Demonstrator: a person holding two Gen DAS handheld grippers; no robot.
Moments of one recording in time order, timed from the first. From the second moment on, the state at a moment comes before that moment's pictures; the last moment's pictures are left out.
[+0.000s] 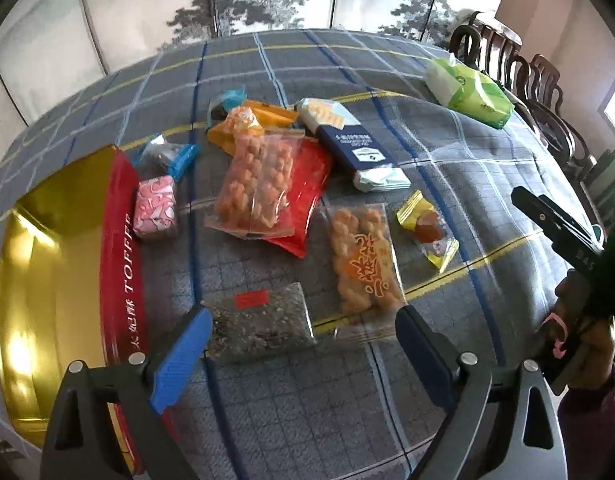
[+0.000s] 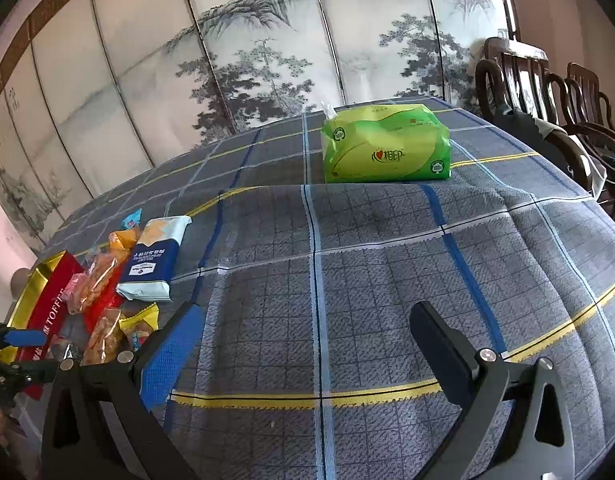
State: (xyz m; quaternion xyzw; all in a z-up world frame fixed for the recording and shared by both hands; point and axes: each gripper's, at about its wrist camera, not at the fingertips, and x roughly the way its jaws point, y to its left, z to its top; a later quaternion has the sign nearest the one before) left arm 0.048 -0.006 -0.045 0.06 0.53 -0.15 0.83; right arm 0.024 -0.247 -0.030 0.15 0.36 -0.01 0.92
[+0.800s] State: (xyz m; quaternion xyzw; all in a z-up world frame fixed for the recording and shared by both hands) left arm 0.043 -0.012 -0.052 0.11 0.55 -0.17 0.81; right arm 0.025 -0.248 -0.033 0.17 0.36 0.01 0.92
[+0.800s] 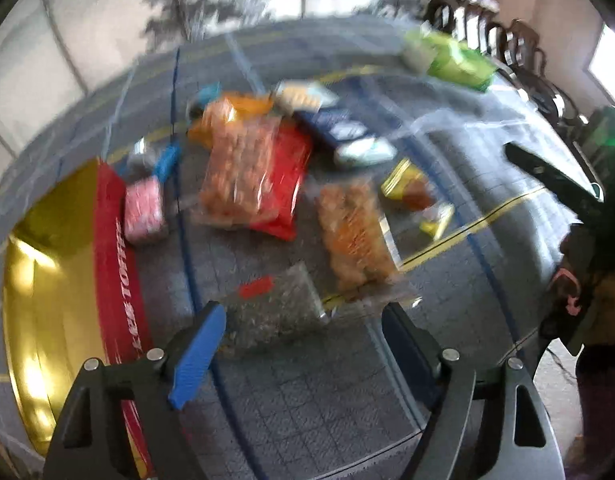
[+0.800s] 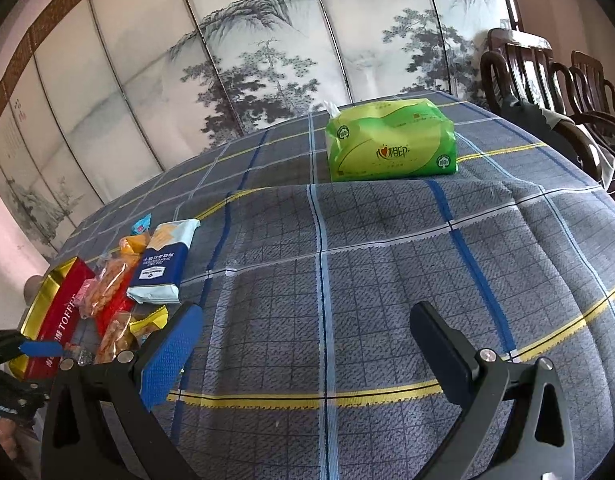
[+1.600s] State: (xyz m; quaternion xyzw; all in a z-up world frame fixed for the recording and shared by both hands) left arm 0.050 0.013 -0.068 0.06 0.54 -0.13 0.83; right arm 0.030 -0.249 -0.038 0.17 0.37 0.01 0.91
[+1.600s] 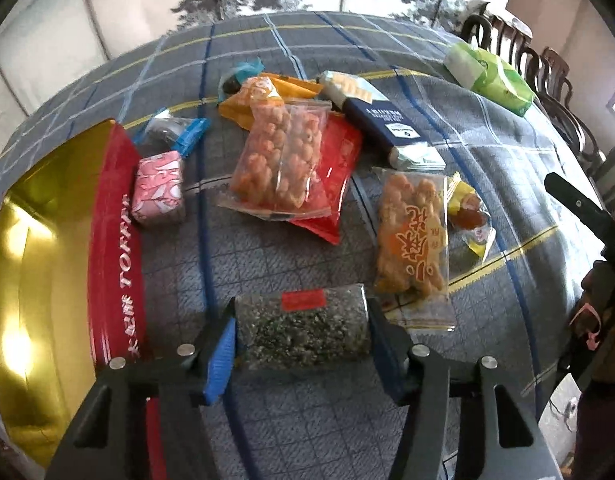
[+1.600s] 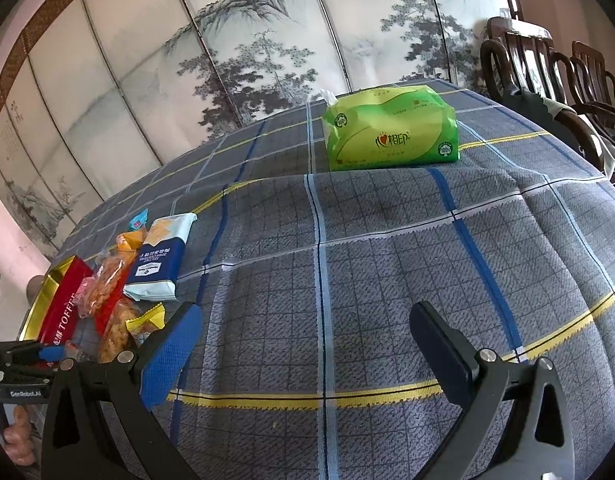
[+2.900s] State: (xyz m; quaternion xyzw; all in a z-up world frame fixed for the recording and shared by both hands) left arm -0.005 0.046 0.007 0.05 0.47 -0.08 0.88; right arm 0.042 -0.240 -0.049 0.13 0.42 -0.03 0.90
